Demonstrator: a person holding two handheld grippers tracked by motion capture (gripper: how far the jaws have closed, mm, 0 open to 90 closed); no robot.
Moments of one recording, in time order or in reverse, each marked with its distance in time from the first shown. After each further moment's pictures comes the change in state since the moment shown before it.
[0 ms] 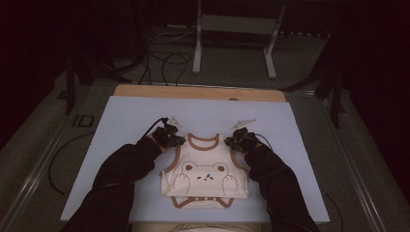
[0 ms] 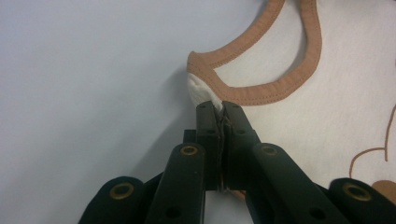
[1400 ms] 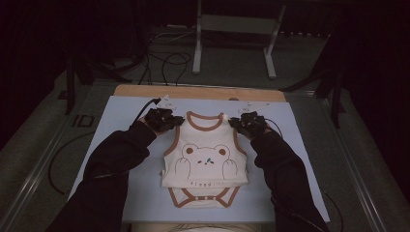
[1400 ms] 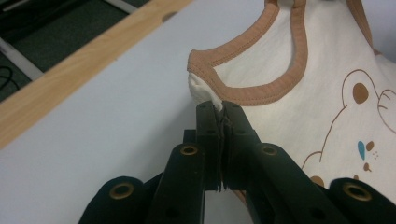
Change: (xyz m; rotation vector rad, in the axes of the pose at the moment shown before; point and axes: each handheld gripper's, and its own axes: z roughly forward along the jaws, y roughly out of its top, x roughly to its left) left arm 0.002 0.045 -0.071 -0.195 0.072 0.061; right arm -0.009 0.050 -0.061 -0.171 -0.075 -0.041
